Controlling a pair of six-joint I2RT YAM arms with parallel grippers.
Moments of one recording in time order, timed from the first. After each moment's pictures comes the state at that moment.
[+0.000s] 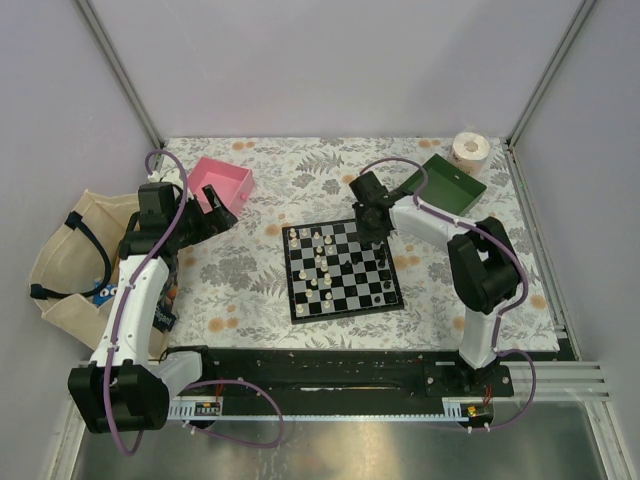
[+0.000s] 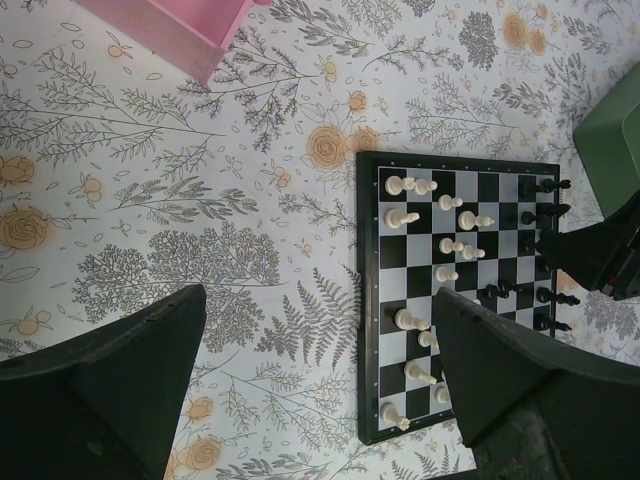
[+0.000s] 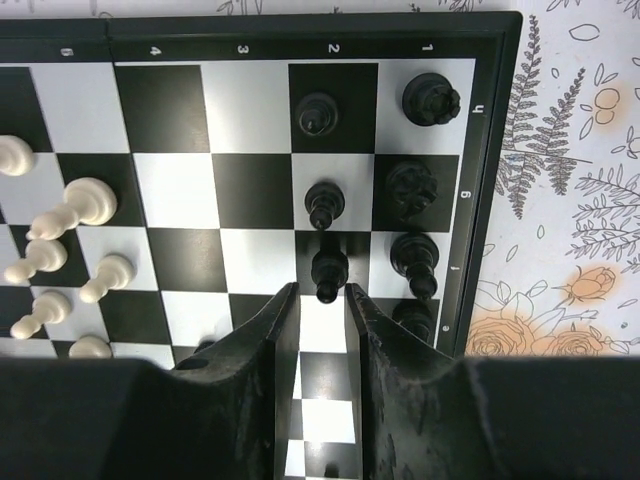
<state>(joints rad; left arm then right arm) 0.06 1.08 0.99 -0.60 0.26 -0.39 0.57 1.91 1.38 -0.58 0.13 0.41</state>
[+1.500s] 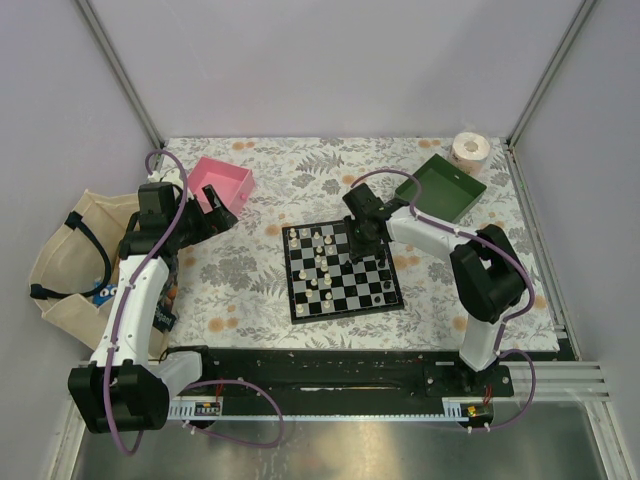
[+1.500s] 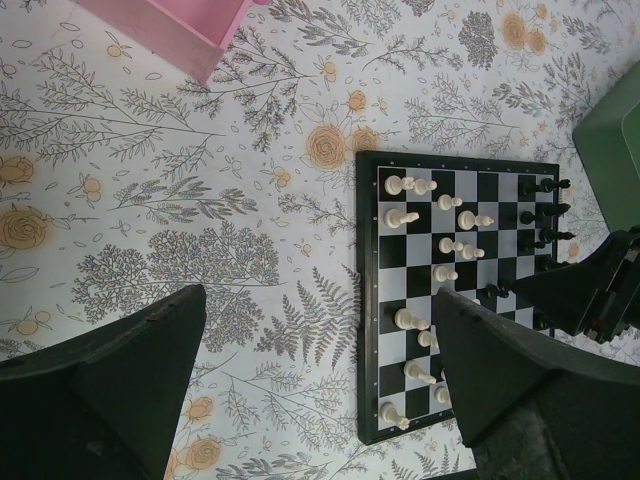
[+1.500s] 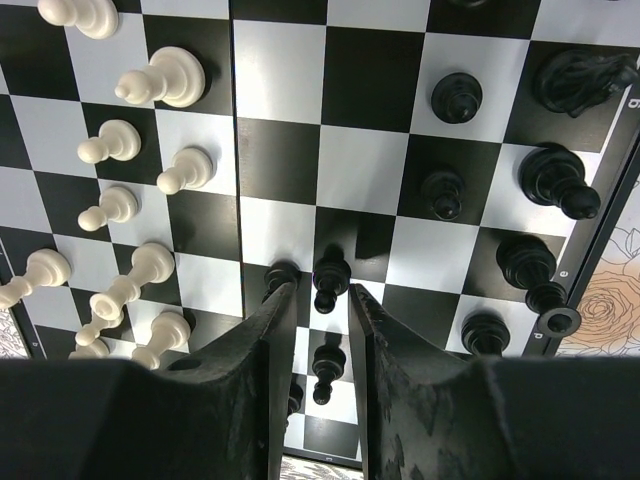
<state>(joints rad) 0.06 1.08 0.99 -0.60 0.27 -0.39 0.64 1.84 1.29 -0.57 0.01 0.46</state>
